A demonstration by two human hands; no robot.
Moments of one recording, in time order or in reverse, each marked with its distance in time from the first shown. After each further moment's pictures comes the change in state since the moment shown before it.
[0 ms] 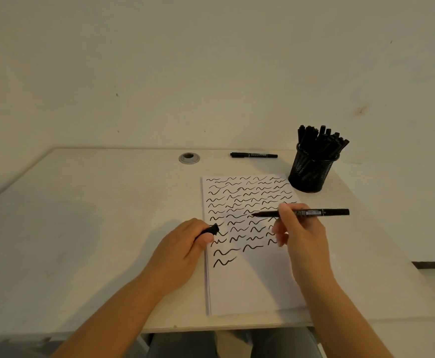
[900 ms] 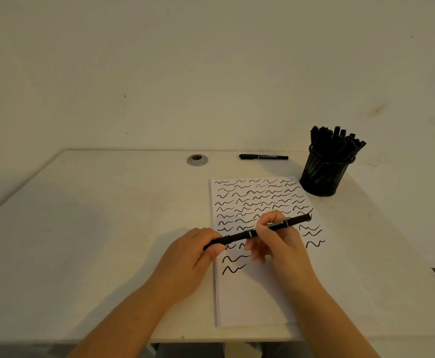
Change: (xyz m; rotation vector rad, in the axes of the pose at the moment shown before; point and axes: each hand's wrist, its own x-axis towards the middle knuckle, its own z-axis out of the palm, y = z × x) left_hand 0.001 -0.002 0.001 0.044 -0.027 0.015; right_hand -0.010 0.009 0.027 0.159 -0.381 0.030
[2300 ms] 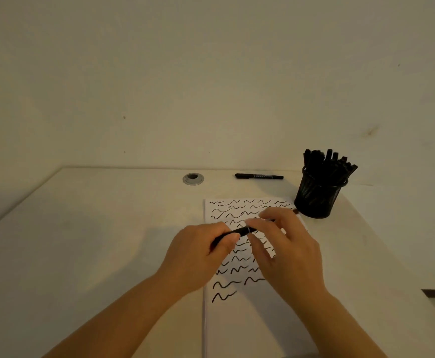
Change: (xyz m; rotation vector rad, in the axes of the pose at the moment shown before) left_hand 0.049 0.041 -0.015 0.030 0.100 0.048; right_hand 0.026 -0.027 -0.020 -1.168 0.218 -0.913
